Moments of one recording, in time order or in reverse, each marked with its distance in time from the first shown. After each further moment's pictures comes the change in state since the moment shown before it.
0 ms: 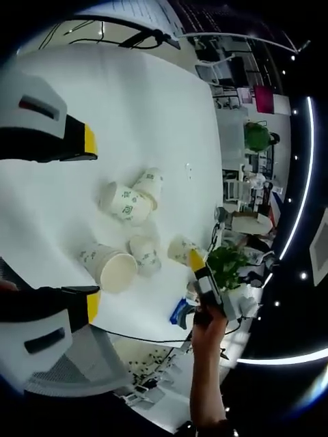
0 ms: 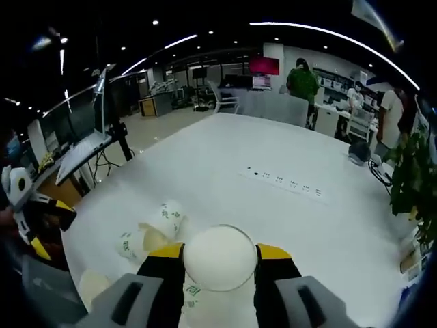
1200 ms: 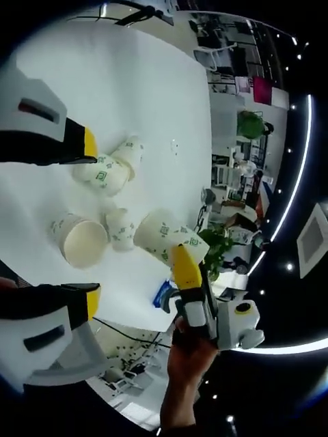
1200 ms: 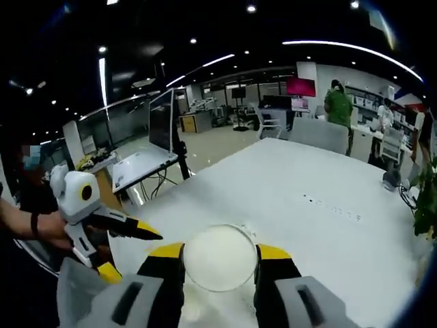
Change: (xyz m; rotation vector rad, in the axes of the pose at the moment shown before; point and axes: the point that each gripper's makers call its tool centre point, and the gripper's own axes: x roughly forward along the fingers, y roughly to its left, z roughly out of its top) left arm 0.028 -0.041 0.027 -0.040 -0.083 -0.118; right arm -0.050 0.128 0.027 -0.086 -0.106 0.240
